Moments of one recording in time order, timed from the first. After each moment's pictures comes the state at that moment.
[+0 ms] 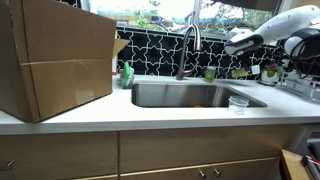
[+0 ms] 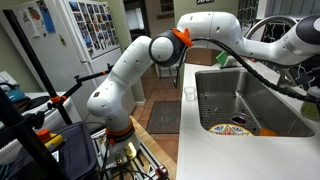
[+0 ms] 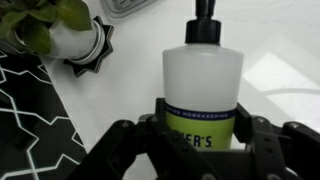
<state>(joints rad) -0.62 0.84 -0.43 -0.95 -0.42 1.68 -0.79</state>
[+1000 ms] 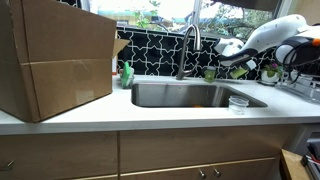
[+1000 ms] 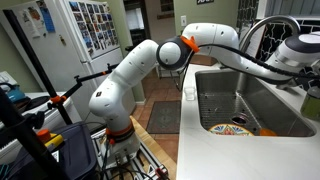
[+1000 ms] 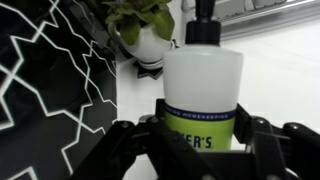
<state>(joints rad) -0.53 0.92 -0.46 -0.95 -0.79 1.79 -0.94</state>
